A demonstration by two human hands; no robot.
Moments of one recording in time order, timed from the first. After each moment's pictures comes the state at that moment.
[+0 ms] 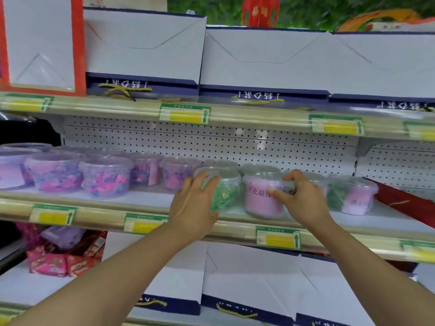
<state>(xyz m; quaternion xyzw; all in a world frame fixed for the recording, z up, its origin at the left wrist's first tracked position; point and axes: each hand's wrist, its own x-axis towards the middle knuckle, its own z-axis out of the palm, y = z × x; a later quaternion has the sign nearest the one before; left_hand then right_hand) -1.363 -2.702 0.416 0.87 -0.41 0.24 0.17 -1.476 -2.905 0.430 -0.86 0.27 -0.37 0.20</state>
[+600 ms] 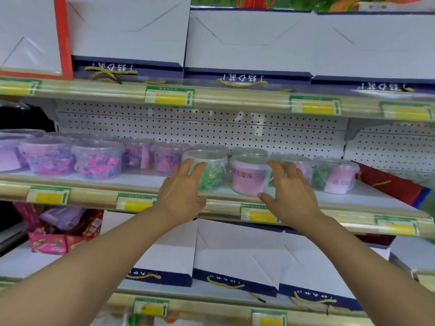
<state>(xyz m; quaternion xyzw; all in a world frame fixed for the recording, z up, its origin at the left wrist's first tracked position) -1.387 -2.697 0.412 0.88 -0.40 0.19 0.18 -1.519 -2.877 0.419 -0.93 0.23 -0.29 0.01</state>
